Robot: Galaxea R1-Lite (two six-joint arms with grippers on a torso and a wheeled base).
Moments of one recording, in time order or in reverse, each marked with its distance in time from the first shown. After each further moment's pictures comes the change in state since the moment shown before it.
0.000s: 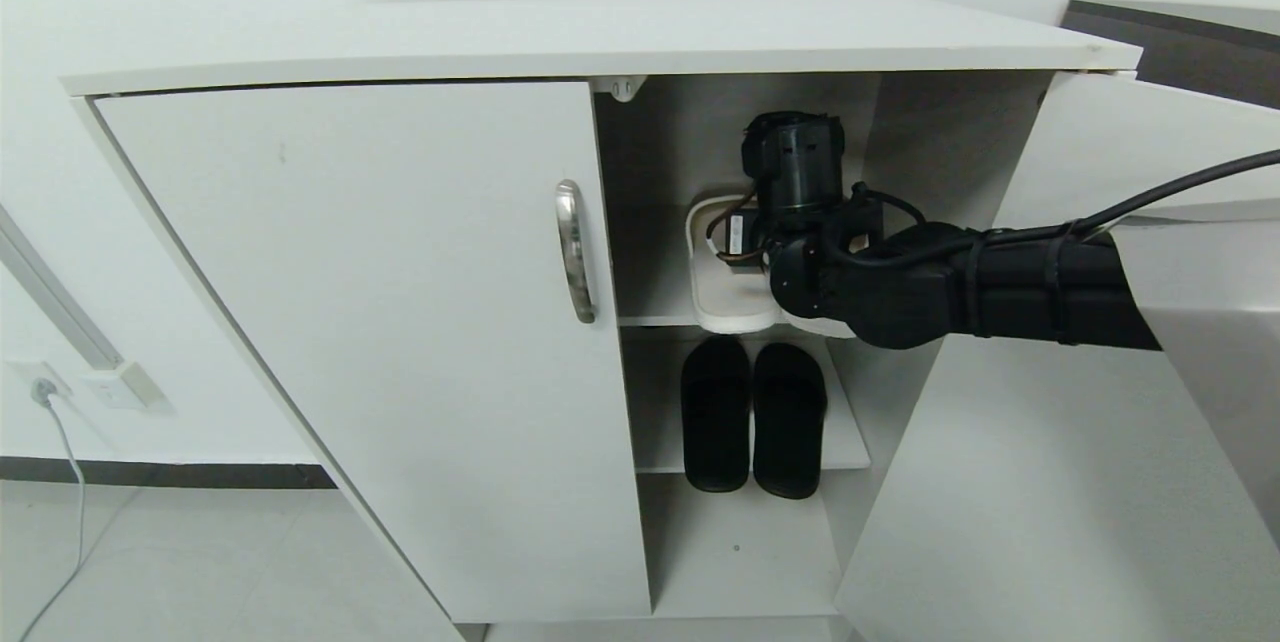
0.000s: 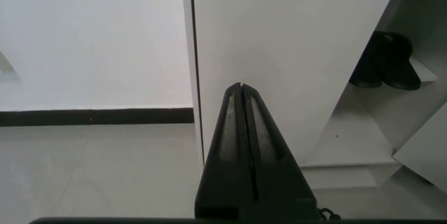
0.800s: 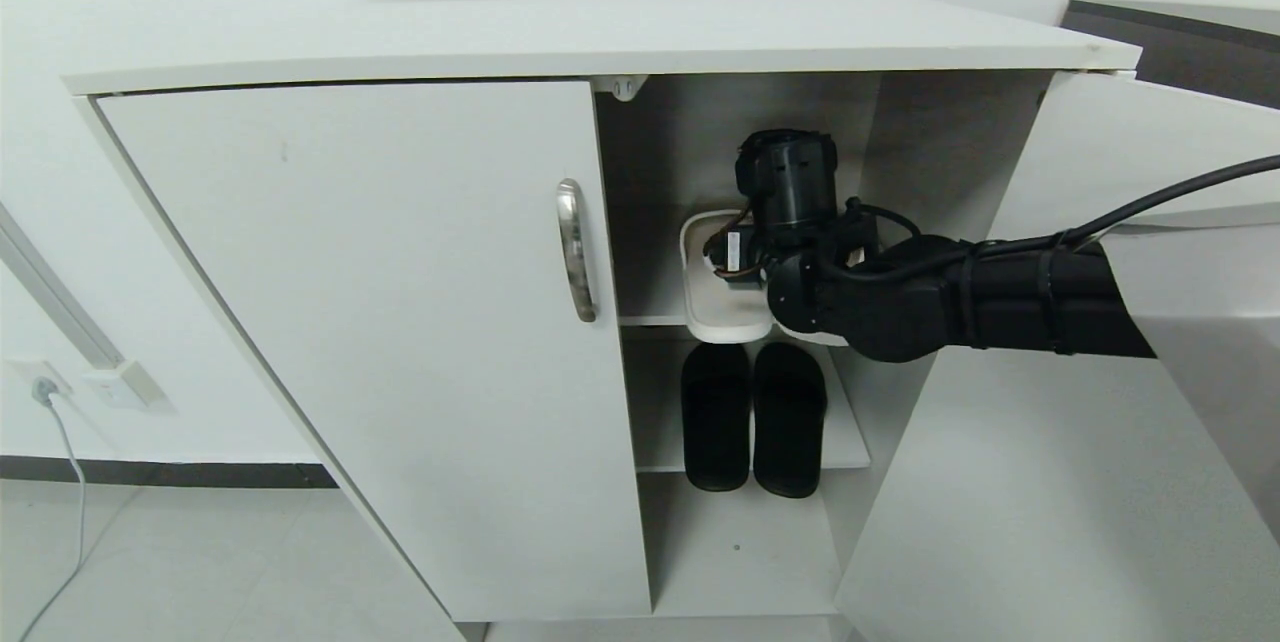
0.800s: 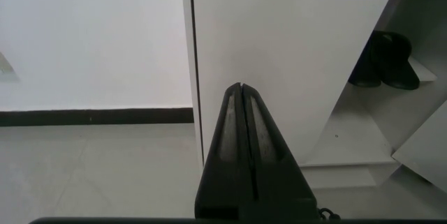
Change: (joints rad) left arm 0.000 0.000 0.000 0.000 0.000 0.000; right arm 0.011 -0.011 0.059 -0.003 0.000 0.001
